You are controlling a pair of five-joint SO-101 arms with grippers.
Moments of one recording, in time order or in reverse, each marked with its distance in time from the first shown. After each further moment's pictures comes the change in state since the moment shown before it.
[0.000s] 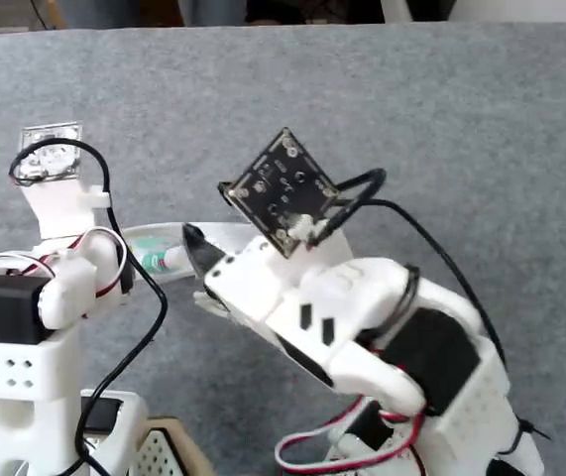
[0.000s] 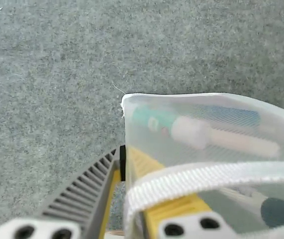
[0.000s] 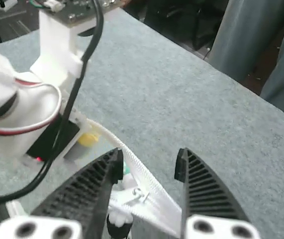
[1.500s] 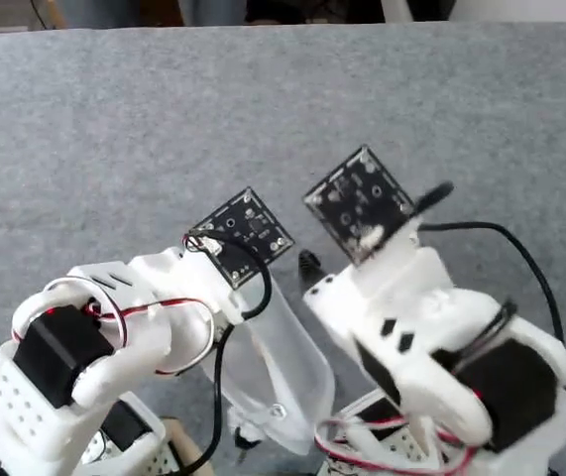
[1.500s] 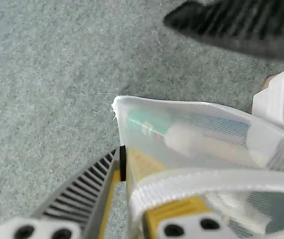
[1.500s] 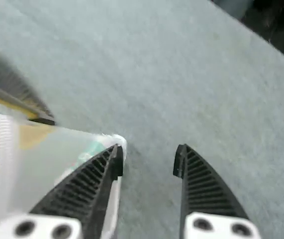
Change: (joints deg) left arm 38.2 0.1 -8.1 2.7 -19.9; right arm 16.5 -5.3 -5.5 23.6 8.9
